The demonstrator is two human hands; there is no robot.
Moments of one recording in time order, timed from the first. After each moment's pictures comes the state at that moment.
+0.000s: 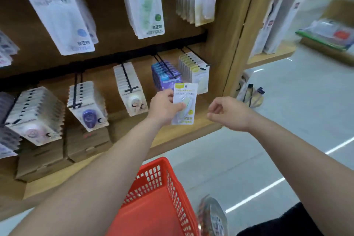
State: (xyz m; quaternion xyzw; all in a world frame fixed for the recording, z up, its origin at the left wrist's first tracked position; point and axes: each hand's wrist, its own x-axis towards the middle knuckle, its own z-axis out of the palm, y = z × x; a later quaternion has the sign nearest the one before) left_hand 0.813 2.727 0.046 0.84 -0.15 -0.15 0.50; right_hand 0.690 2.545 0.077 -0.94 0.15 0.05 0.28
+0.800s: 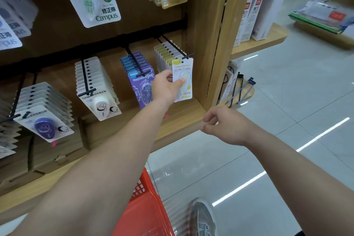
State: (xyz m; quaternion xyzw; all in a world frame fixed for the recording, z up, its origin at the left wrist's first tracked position) left_hand 0.863 2.601 0.002 0.81 -0.12 -0.07 0.57; right_hand 0.675 2.496 0.037 -0.91 0.21 0.11 0.34
